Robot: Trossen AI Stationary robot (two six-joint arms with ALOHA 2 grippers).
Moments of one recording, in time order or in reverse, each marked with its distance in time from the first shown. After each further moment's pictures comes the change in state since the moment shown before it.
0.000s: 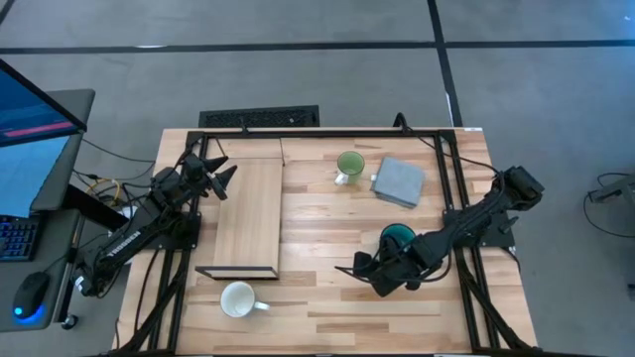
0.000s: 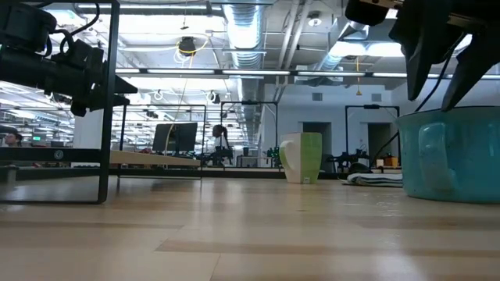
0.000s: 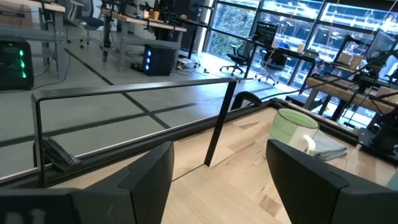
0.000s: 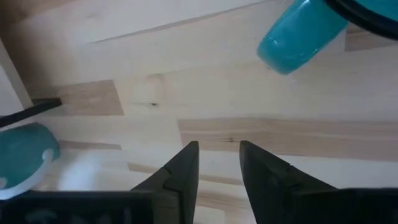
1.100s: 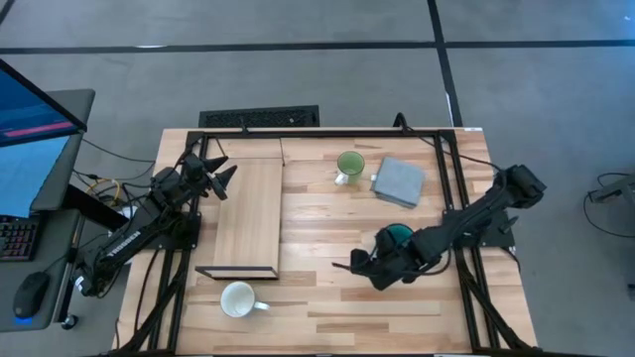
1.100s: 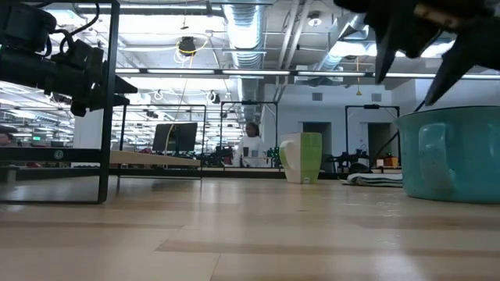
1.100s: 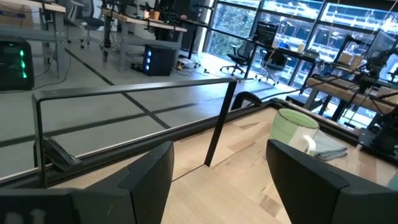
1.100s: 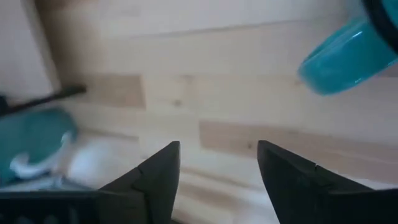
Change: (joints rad) left arm 0.000 0.000 0.000 0.001 -0.001 0.000; right arm -0.028 -0.020 0.000 0.033 0.029 -0.131
